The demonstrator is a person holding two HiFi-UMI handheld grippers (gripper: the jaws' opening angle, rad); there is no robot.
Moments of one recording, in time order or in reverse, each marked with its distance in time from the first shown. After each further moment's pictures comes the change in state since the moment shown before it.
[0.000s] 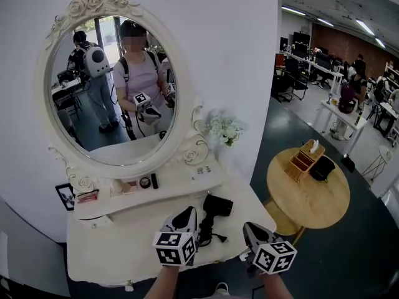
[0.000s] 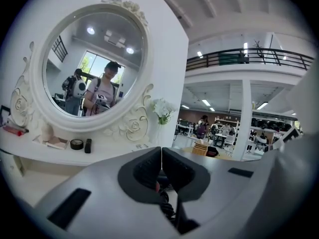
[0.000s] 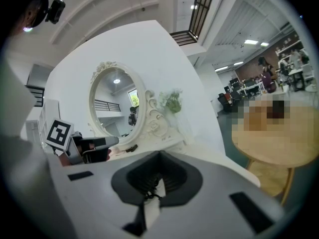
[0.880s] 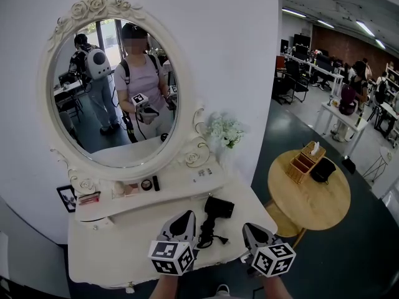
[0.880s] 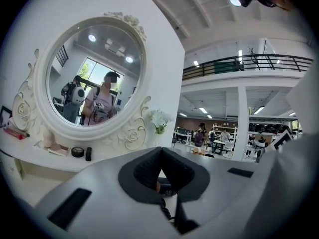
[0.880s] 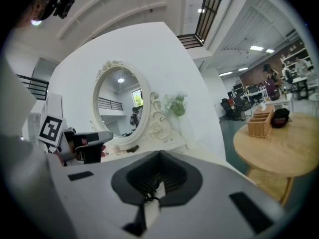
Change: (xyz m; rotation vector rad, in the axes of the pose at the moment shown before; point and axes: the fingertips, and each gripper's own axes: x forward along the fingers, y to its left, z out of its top) left arm -0.026 -0.006 0.019 0.006 -0.110 -0.028; right arm 0.001 0.012 0.006 -0.067 -0.023 0.007
